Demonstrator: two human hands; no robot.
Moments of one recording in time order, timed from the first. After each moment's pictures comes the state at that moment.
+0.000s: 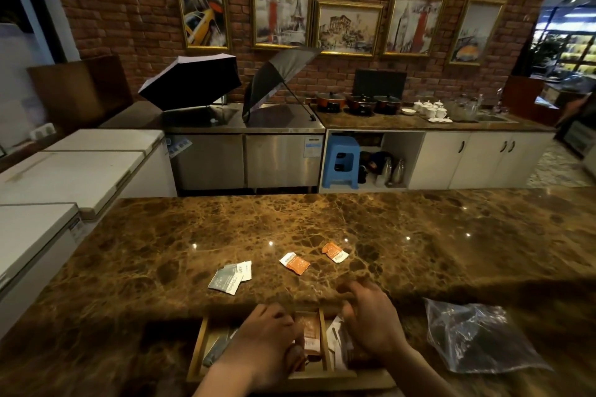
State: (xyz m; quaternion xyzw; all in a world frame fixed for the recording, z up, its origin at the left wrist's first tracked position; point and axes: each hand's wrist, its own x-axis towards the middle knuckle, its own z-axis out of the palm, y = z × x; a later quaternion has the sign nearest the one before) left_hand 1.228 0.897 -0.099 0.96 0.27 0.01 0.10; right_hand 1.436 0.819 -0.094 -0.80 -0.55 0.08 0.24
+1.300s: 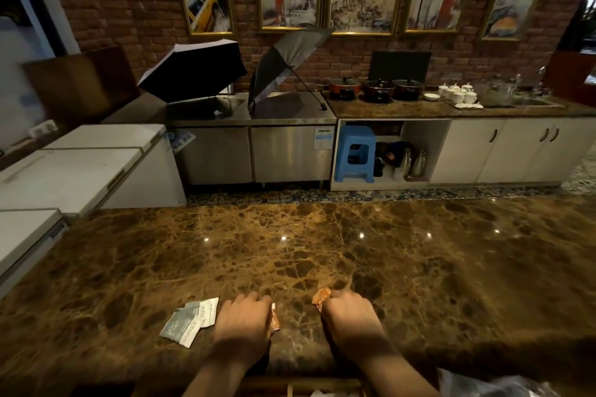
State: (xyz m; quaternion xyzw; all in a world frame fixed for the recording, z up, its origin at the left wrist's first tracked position) left_hand 1.333 1.005 -0.133 0.87 0.49 -0.04 0.03; right_hand 1.534 0.930 -0.136 -0.73 -0.68 0.00 0.06
